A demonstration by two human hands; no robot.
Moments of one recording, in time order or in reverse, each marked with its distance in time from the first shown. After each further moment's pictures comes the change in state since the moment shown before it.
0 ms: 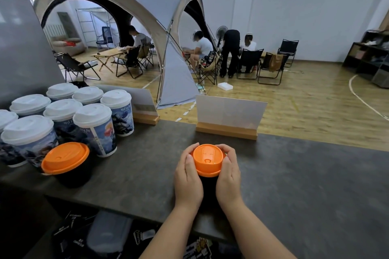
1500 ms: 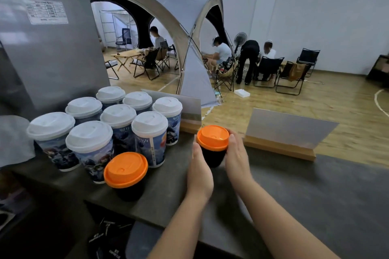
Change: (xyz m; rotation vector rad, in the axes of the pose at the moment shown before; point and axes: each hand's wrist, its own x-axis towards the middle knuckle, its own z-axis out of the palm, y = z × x) left_hand 0.105 -0.016 -0.092 -0.294 -0.046 -0.138; right_hand 0.059 -0.025 0.141 -0.024 -0.120 -0.013
